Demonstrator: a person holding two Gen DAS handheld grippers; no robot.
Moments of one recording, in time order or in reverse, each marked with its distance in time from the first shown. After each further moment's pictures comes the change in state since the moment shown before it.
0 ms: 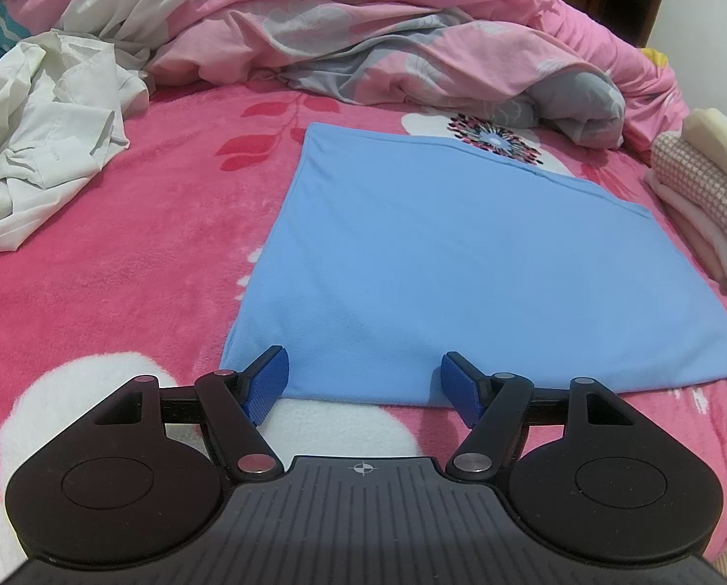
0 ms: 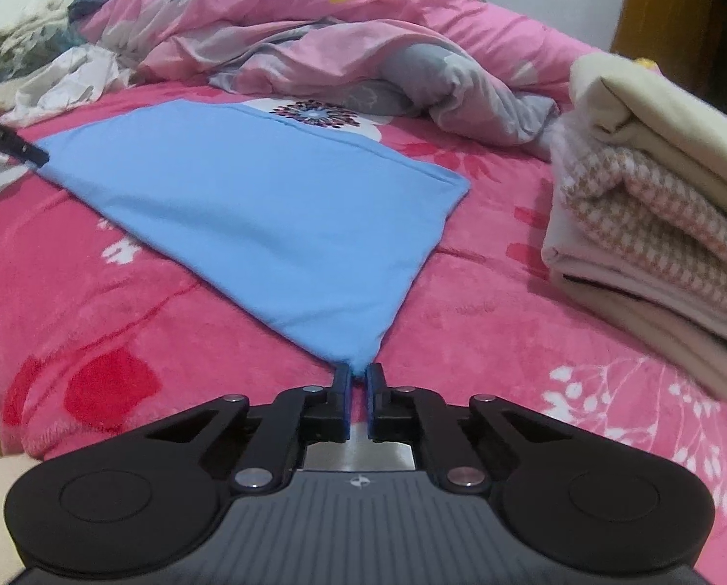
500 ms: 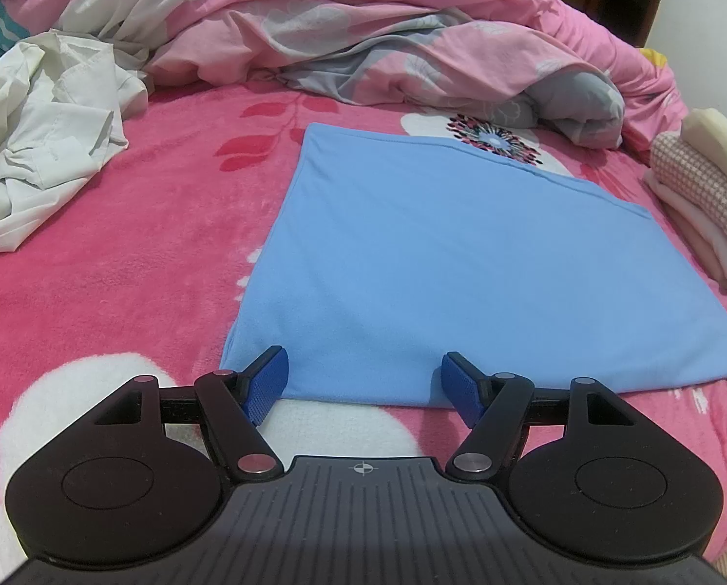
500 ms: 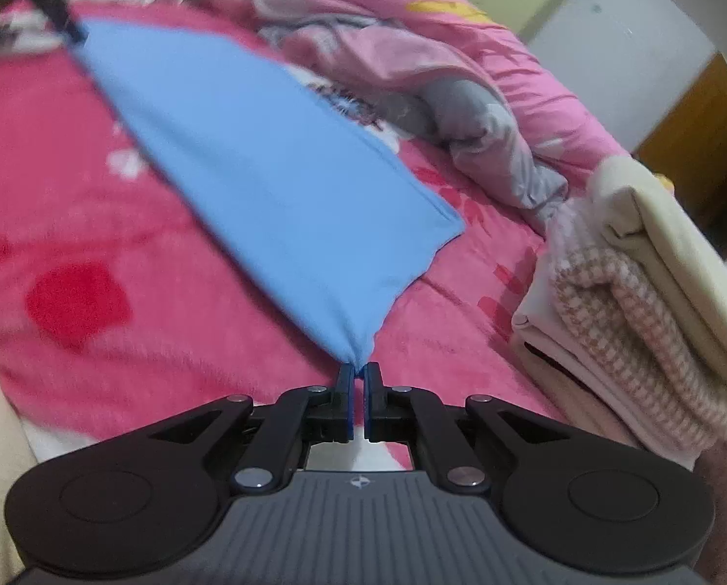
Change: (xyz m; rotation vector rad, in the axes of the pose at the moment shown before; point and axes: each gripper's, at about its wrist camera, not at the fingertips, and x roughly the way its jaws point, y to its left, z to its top) left arm 0.000 0.000 0.000 0.001 0.002 -0.001; right arm 0.006 0.028 -0.007 -0.364 0.013 -0.172
